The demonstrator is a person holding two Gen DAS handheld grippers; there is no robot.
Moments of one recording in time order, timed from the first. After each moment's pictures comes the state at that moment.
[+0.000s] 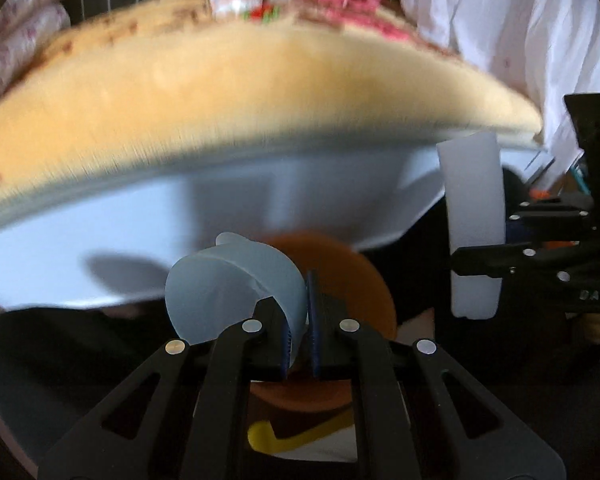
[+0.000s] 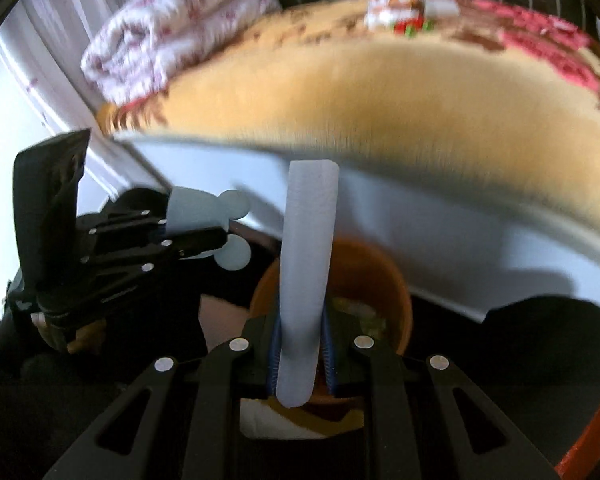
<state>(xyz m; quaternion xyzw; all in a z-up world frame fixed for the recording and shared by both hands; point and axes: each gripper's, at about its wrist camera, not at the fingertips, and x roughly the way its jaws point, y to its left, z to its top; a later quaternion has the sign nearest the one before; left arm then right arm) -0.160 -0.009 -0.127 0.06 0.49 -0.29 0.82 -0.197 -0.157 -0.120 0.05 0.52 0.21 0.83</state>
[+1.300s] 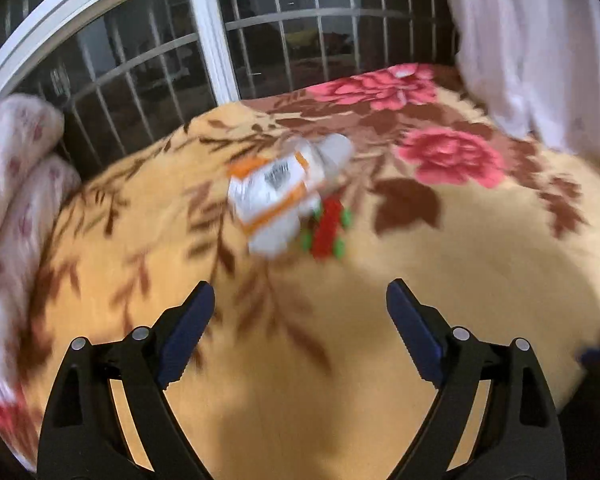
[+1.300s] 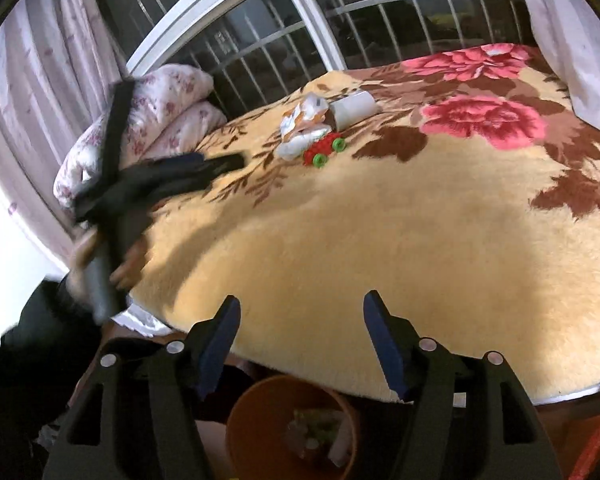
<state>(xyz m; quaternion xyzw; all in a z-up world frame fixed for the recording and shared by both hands) 0.082 -0.114 -0.003 0.17 0.35 -0.21 0.90 -0.114 -0.261 -0.046 0.17 0.37 0.14 0.90</state>
